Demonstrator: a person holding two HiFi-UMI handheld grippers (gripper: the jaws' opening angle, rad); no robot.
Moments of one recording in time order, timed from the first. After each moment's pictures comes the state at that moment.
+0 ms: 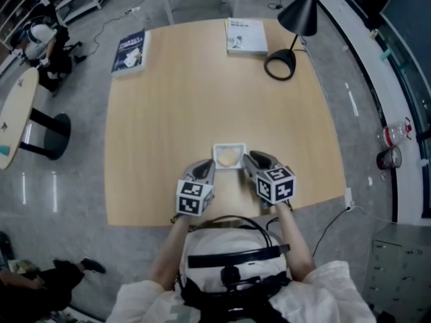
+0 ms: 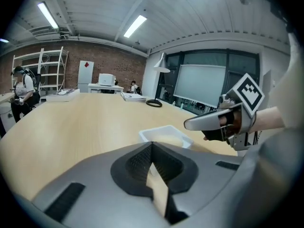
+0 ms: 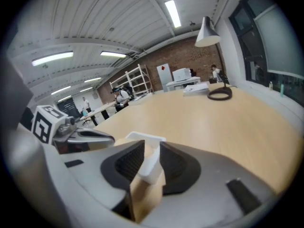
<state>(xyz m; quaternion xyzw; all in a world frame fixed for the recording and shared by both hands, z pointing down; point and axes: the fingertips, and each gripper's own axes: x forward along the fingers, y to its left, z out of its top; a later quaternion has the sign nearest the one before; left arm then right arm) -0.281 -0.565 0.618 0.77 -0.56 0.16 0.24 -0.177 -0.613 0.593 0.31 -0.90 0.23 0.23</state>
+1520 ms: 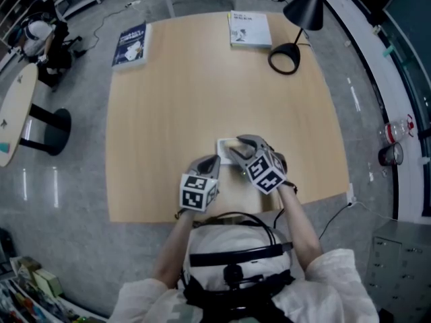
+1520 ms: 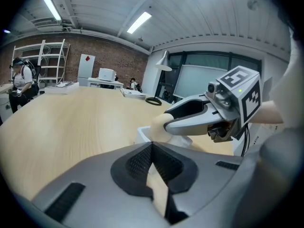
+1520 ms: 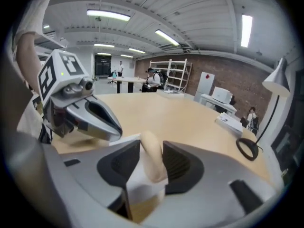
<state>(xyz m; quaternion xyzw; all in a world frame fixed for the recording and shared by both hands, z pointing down) -0.276 -0.566 0.624 0.77 -0.55 0.15 0.28 -0.241 -0.607 0.595 0.15 -0.93 -0.03 0.35</state>
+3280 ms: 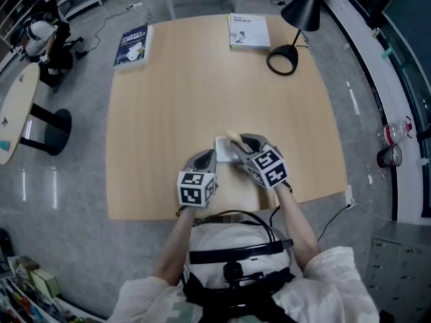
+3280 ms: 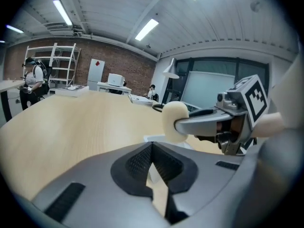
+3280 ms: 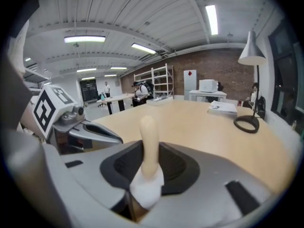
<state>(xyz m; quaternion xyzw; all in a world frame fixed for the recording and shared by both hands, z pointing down) -0.292 -0.569 0.614 0.74 -0.60 0.11 0.27 -0.236 -0.613 0.574 0.20 -0.94 0.09 0.26</state>
